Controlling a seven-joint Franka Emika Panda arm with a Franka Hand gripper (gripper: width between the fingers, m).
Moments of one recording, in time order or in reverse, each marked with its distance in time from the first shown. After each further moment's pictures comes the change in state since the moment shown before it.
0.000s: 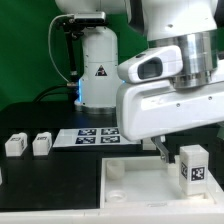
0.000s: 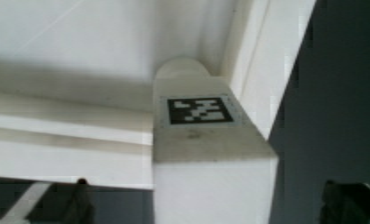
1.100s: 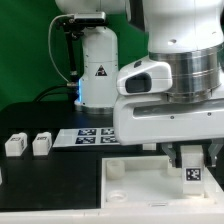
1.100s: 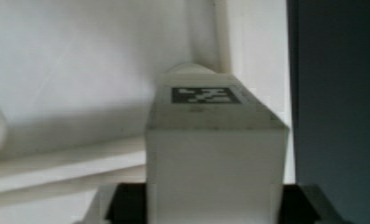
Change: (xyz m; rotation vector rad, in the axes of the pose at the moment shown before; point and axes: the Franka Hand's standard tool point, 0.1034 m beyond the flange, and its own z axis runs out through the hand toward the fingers) arm 0.012 0.012 0.005 0.006 -0.024 0.558
